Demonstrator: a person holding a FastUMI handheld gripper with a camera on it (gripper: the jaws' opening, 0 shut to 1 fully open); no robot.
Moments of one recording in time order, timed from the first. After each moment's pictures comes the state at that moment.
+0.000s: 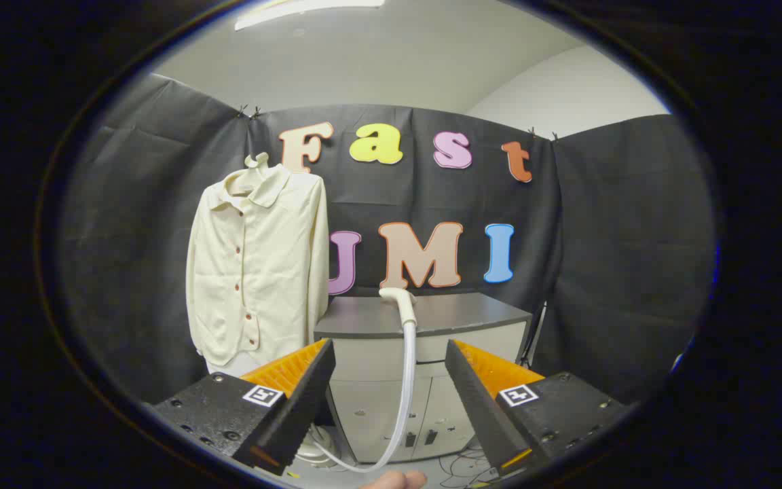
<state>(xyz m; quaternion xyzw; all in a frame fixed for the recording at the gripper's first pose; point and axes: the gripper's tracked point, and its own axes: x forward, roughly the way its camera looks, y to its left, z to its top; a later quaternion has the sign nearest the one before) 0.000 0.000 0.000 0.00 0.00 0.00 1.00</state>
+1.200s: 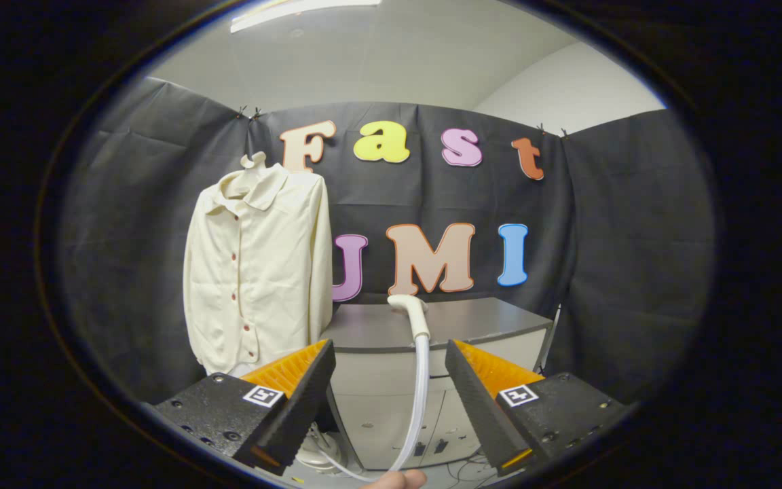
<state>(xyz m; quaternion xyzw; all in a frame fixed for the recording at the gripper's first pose) 0.073 0.011 0.019 -0.01 0.01 0.02 1.00</state>
